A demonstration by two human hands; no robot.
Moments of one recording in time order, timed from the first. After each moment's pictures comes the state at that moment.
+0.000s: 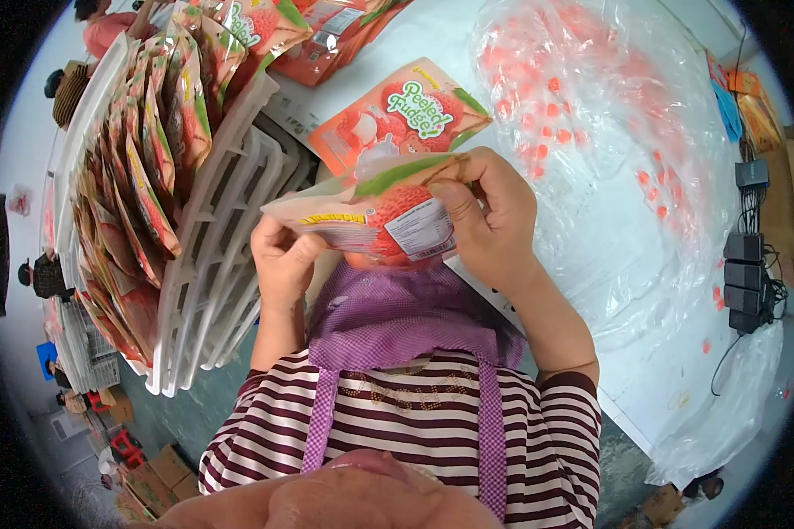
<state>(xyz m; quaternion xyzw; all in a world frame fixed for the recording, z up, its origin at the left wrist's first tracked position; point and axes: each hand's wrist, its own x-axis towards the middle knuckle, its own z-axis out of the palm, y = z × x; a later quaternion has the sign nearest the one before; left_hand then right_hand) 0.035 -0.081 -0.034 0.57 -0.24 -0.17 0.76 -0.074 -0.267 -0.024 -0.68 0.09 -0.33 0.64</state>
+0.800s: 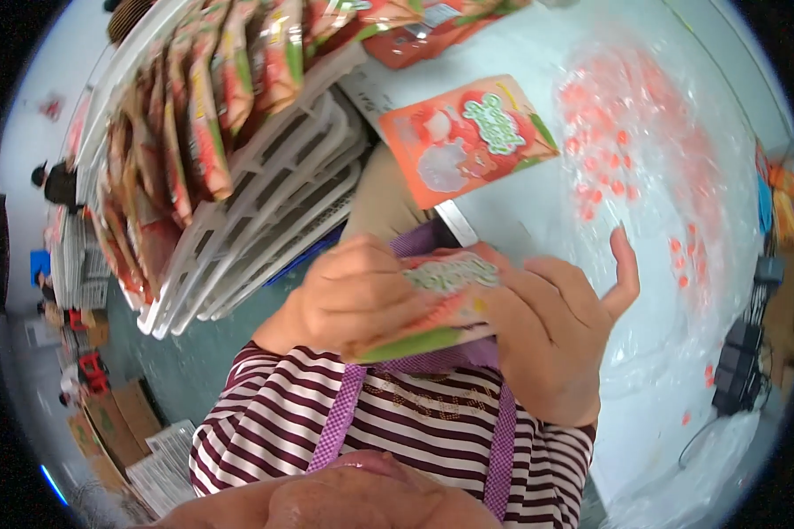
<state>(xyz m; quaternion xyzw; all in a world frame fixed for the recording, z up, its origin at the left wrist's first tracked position) 0.021 -0.075 -0.001 0.56 -0.67 0.15 0.46 -0.115 -0.239 0.049 -0.96 -0.03 -0.27 0.11</state>
